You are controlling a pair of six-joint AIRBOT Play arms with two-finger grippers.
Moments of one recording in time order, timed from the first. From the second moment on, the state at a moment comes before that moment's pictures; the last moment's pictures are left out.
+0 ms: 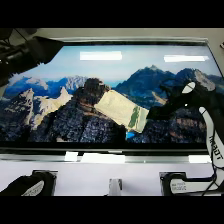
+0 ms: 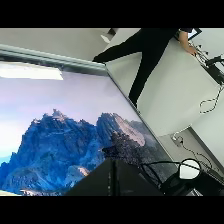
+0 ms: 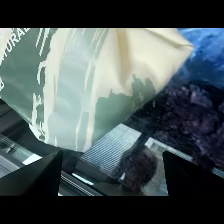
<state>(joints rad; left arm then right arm) -0.15 -1.03 1.36 0.52 -0.79 -1.19 -0.09 -1.55 1.16 -1.07 1.38 1.11</state>
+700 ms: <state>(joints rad) -0.15 -1.03 1.36 0.52 -0.81 -1.19 -0.16 -1.62 1.26 -0.76 1.03 1.01</state>
